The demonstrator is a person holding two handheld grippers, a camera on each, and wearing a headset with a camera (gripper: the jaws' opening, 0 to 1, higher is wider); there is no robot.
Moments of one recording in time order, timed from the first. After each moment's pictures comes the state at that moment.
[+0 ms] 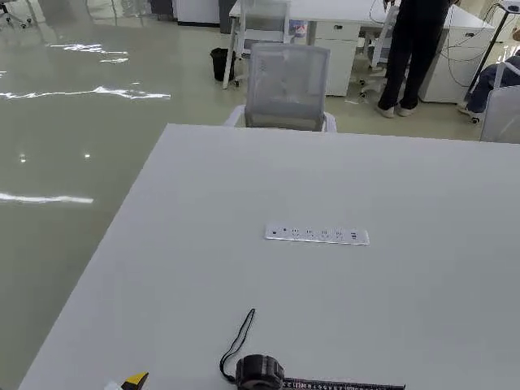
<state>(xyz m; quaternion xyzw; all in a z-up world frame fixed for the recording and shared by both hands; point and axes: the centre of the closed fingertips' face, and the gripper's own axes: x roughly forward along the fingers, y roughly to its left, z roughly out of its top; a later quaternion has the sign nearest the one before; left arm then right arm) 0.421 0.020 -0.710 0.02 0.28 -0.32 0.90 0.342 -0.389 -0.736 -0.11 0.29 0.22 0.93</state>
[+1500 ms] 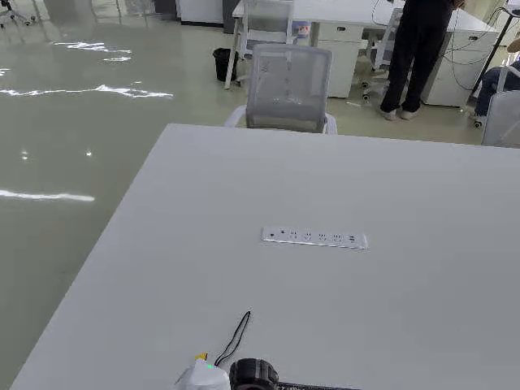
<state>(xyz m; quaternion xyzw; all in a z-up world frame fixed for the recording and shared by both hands) 0.461 -0.081 -0.712 0.00 0.28 -0.26 0.92 0.405 -0.364 -0.748 -0.24 0.32 0.34 0.85</state>
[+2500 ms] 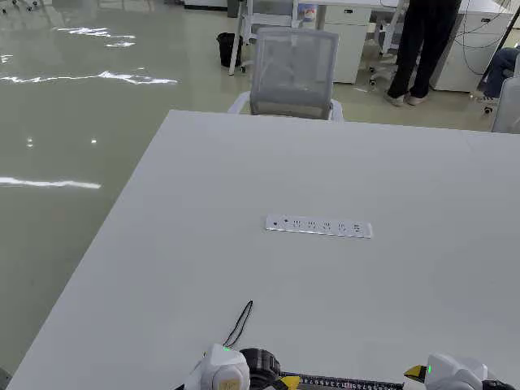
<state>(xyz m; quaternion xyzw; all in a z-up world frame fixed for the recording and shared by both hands) 0.476 -0.093 -0.738 -0.02 0.31 -0.22 0.92 0.440 -0.349 -0.791 -0.33 0.39 0.44 0.74</state>
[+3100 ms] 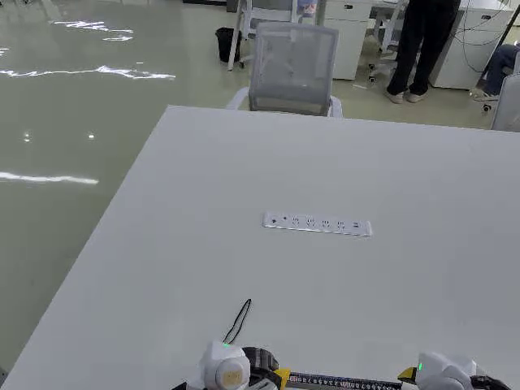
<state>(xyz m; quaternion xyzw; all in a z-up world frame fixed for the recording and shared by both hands) 0.484 -0.086 -0.759 -0.02 0.34 -0.19 0.92 0.443 -0.350 -0.801 -0.34 0.40 0.44 0.73</state>
